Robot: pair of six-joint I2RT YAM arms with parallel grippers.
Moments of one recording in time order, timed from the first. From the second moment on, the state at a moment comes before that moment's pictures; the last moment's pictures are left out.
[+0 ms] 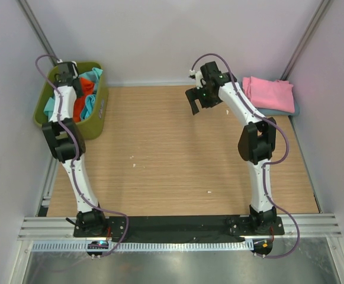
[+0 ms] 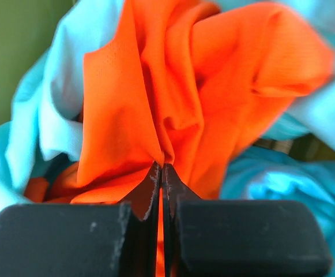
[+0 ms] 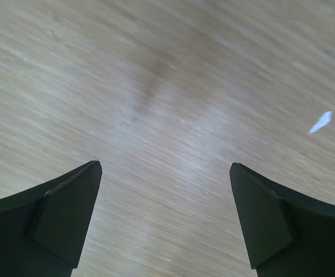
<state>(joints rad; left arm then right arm) 0.22 2.33 2.17 -0.60 -0.19 0.04 0.34 2.24 2.18 -1.01 -0.12 -0.12</state>
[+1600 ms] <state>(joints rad) -0.49 1.71 1.70 -0.74 -0.14 0.14 0.28 1.90 2.07 -1.03 -0.05 -0.33</state>
